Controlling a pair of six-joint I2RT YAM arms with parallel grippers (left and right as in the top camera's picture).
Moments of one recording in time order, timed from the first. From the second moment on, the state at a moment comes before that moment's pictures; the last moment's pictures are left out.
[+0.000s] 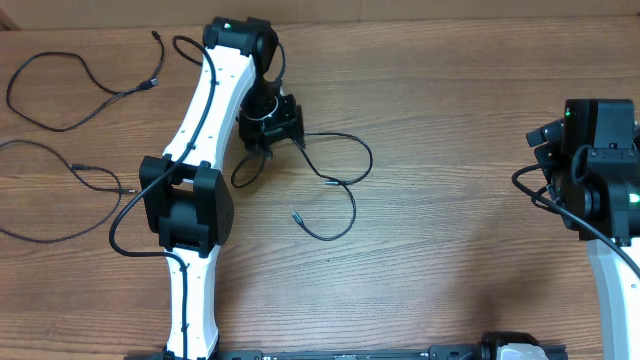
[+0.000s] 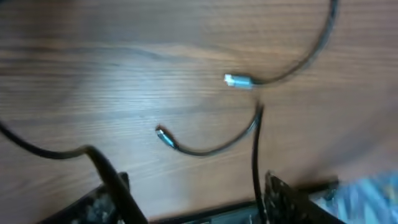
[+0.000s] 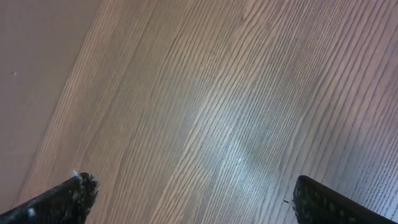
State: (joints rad) left arm -0.24 2.32 2.25 -1.68 0.39 -0.30; right arm -0.03 1.19 1.39 -1.21 0.35 1.09
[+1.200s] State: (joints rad) left arm 0.02 2.22 2.10 -1.68 0.31 -0.21; right arm -0.03 1.19 1.39 -1.21 0.35 1.09
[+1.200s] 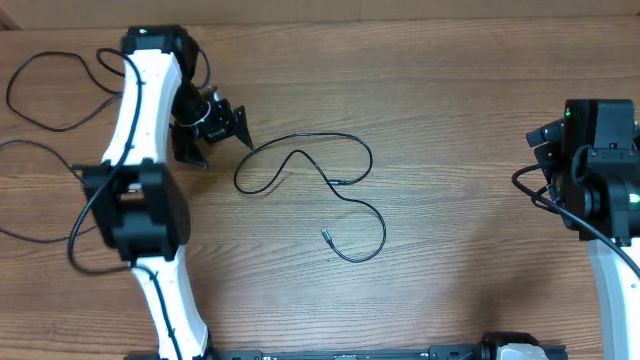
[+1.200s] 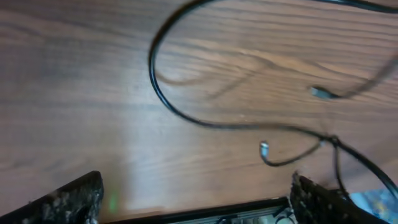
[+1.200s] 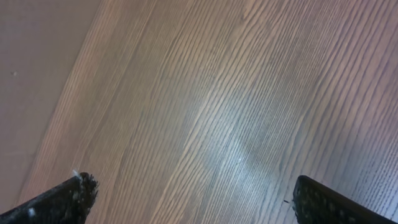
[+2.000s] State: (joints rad) left arm -0.10 1.91 1.36 -1.11 0.18 -0.89; right arm -0.03 1.19 1.39 -1.21 0.35 1.09
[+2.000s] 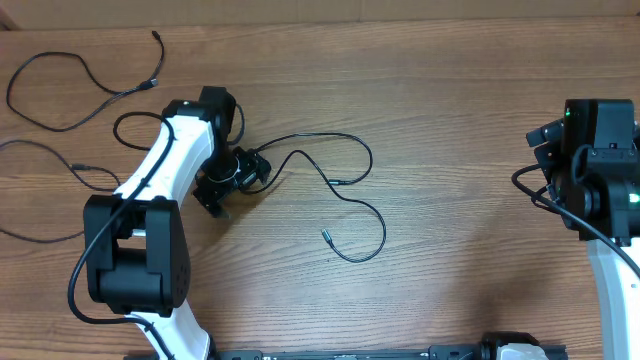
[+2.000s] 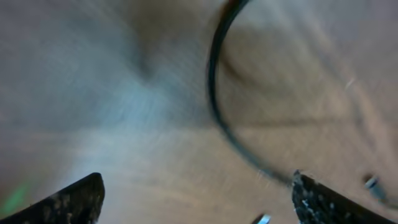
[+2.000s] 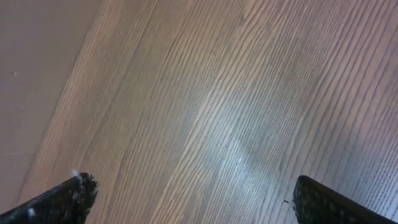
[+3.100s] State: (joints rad) left arm -0.14 1.91 1.26 -1.05 0.15 -0.99; right arm -0.03 1.19 1.39 -1.21 0.35 1.09
